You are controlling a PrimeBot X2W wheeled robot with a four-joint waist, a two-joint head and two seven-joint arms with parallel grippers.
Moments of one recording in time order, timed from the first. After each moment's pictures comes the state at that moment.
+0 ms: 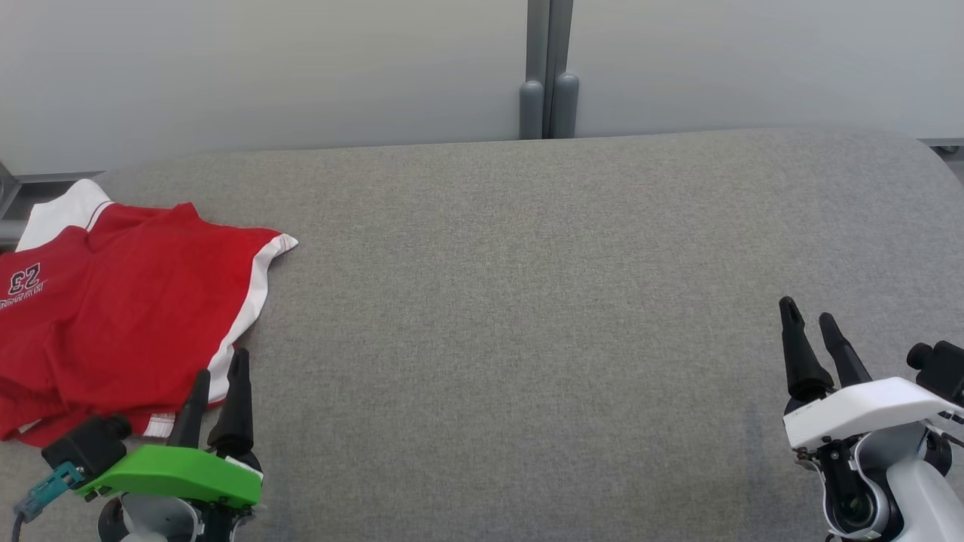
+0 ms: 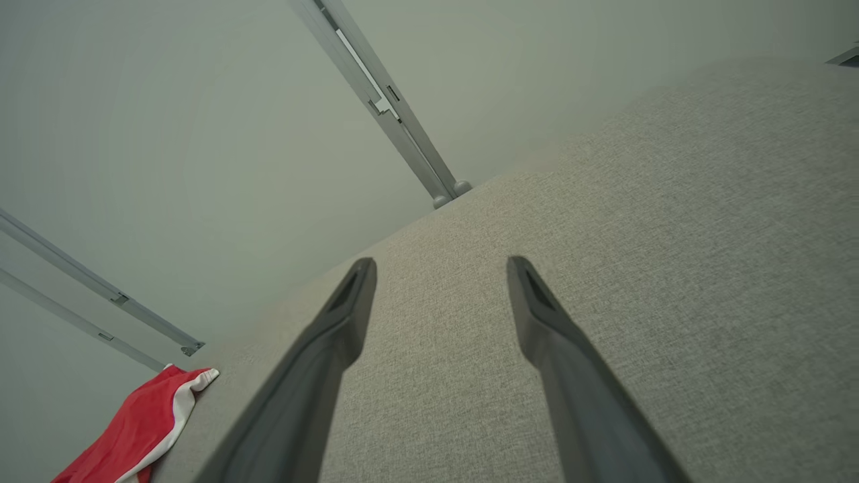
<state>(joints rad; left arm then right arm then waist) -0.03 0.08 -0.07 0.22 -0.87 -0.07 -0.09 0.01 -0.14 0.09 0.14 0.72 -0.02 -0.09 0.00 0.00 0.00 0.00</state>
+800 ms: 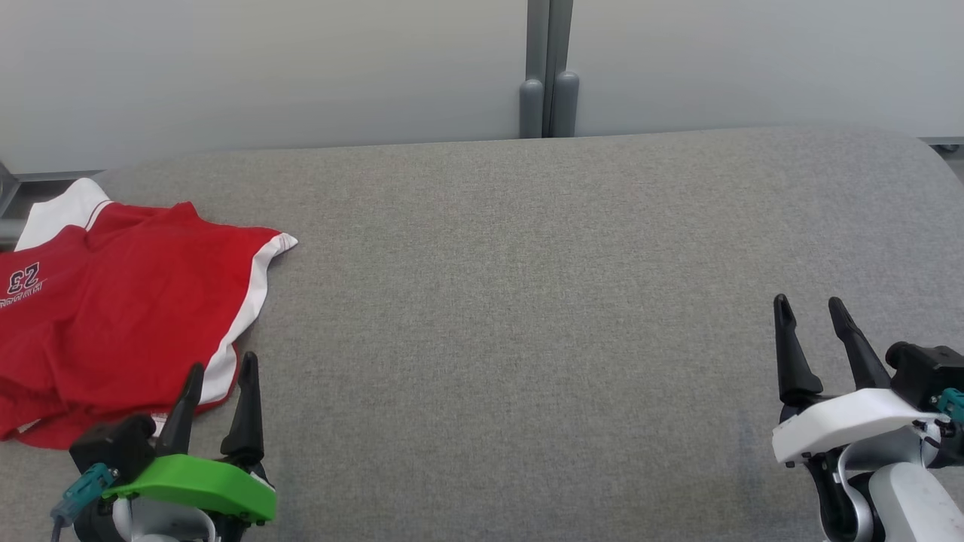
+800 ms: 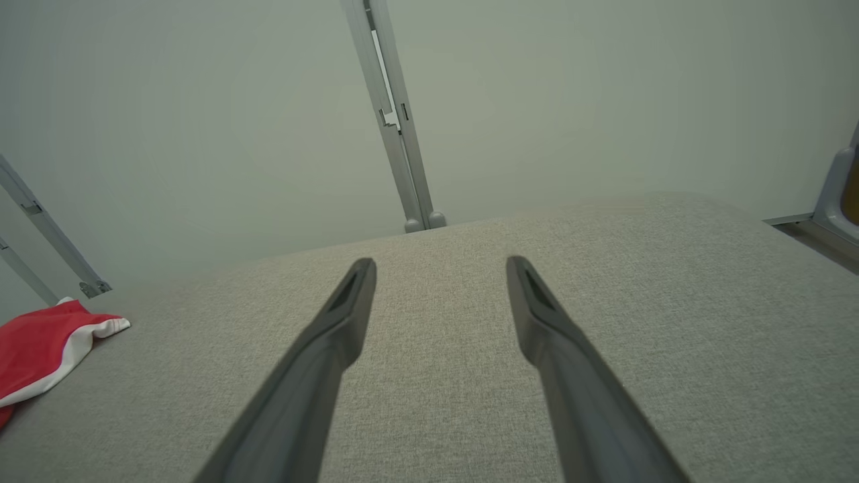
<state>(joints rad) -0.01 0.08 -0.08 0.21 -0.54 -0.07 -0.18 0.03 -0.17 0.13 0.10 0.40 -0.06 -0.18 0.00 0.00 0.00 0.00</state>
